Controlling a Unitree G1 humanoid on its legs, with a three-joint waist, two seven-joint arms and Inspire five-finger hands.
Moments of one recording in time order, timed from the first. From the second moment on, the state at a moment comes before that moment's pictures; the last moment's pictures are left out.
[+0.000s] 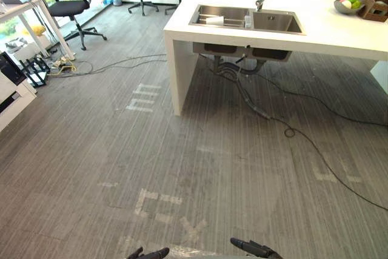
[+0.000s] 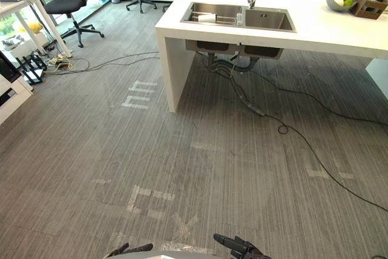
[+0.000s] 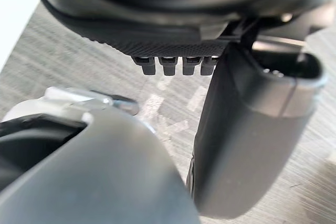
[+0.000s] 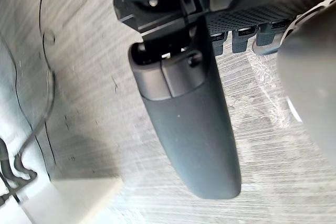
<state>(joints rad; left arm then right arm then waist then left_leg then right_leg) 0.19 0.15 0.06 1.09 -0.33 -0.05 -0.11 0.10 -0.13 -0.17 1.10 0.36 0.19 0.24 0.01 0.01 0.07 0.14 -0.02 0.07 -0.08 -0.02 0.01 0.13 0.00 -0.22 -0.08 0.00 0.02</state>
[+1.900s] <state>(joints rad) 0.08 0.13 -0.26 0.45 0.40 -0.14 0.38 0.07 -0.13 -0.07 0.98 0.38 0.08 0.31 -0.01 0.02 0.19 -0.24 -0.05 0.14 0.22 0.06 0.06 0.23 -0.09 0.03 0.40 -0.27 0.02</state>
